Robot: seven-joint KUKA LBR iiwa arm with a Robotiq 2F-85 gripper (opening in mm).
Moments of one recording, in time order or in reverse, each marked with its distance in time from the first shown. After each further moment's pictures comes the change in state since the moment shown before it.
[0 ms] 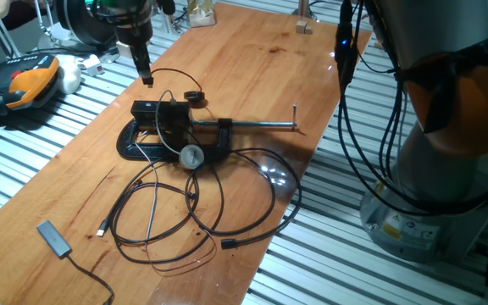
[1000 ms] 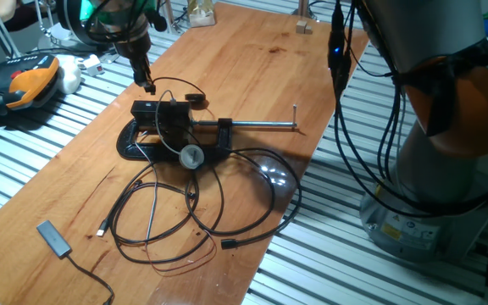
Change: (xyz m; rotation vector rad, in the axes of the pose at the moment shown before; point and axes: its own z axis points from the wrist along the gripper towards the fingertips) arm 0.004 -0.004 0.018 -0.032 -0.060 0.077
